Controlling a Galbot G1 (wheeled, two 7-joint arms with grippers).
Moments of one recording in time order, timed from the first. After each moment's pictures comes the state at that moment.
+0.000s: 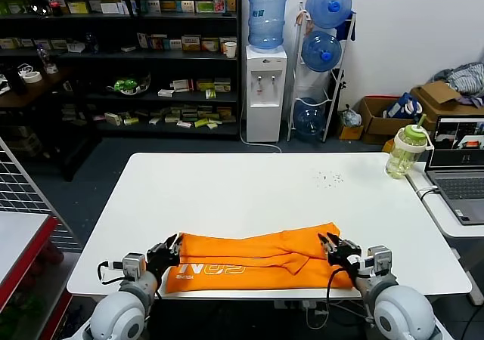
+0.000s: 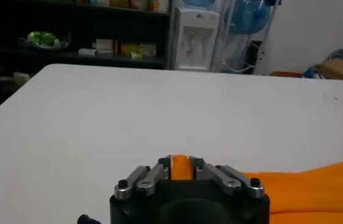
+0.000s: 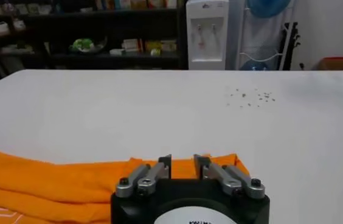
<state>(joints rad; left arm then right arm) 1.26 -0.89 -0.14 -1.92 -0.79 0.29 -0.39 -1.38 0.93 0.41 2.03 0.71 -0.52 0.17</state>
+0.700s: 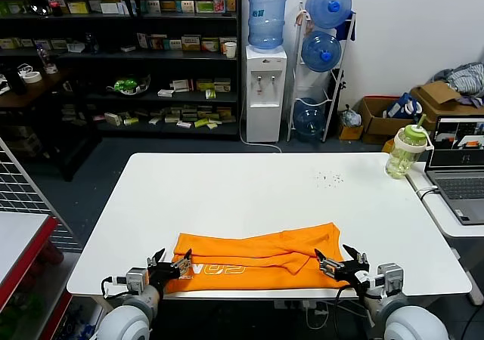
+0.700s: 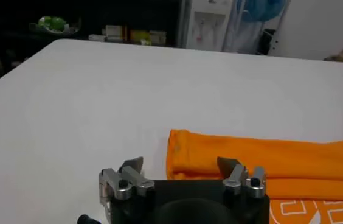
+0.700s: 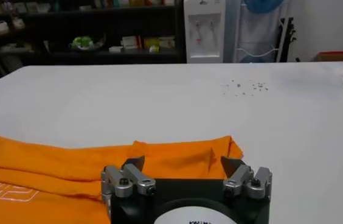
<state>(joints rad) 1.29 -0.96 -0.14 -1.83 -0.74 0.25 -0.37 -1.50 0.96 0.48 2.08 0.69 -0.50 0.15</state>
